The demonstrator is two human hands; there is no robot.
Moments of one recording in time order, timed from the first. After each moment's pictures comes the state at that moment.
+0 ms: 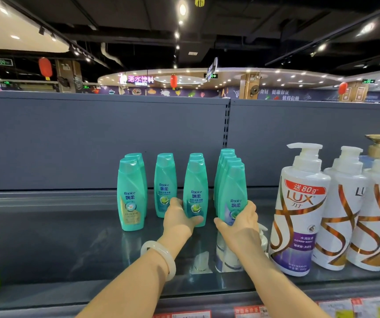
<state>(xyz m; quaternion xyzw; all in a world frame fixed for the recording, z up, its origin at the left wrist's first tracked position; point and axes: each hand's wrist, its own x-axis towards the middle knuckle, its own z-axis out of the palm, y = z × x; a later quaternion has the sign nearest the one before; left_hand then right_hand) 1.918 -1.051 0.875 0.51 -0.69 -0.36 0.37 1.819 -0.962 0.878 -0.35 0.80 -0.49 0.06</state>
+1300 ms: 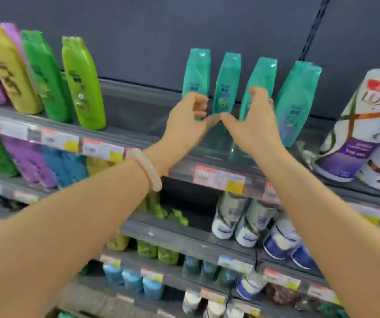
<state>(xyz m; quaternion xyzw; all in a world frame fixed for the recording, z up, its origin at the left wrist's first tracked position) 2.041 -0.935 0.894 0.43 -0.67 -0.30 0.53 1.924 -0.893 0.919 -0.61 0.65 -0.44 0.06</state>
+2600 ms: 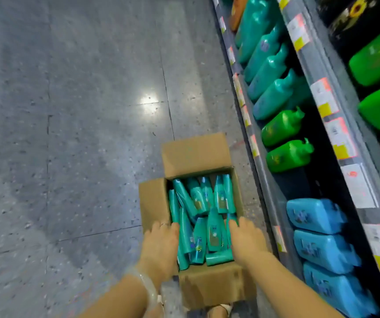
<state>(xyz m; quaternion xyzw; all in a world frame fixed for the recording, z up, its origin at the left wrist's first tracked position) 2.499 -0.672 0.250 0.85 -0.32 -0.40 -0.13 2.405 -0.835 0.236 -0.87 0.22 0.44 0.09</state>
